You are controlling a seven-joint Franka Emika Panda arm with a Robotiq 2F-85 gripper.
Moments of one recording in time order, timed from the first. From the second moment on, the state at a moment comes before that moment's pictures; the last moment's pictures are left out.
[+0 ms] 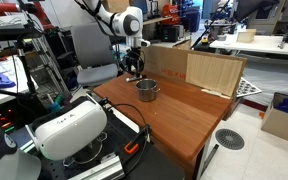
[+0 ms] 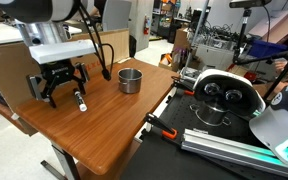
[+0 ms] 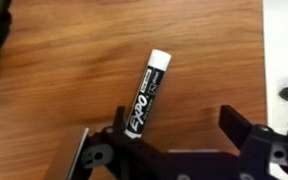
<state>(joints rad) 0.30 0.77 0.05 -1.65 0.02 2.25 0.42</state>
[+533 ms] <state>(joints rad) 0.32 0.82 0.03 -1.58 0.02 2.19 0.45</state>
